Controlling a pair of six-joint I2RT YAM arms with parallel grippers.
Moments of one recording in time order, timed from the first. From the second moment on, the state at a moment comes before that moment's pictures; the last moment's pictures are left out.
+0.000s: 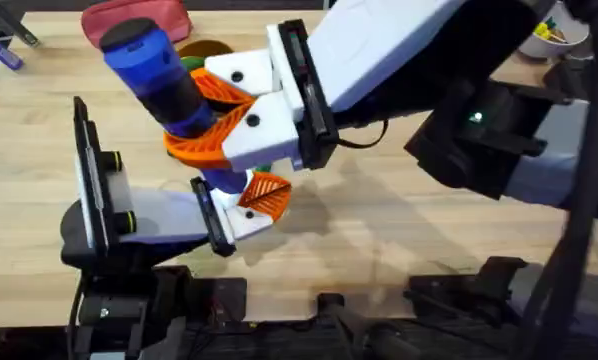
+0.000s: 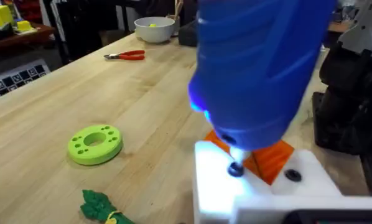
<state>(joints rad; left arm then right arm) 0.04 0.01 0.01 -0.14 1.19 0.10 0.82 1.33 0.91 0.55 -0.97 -0.04</state>
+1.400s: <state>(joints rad) 0.04 0.01 0.01 -0.14 1.19 0.10 0.81 1.35 1.09 0.44 -0.97 -0.01</state>
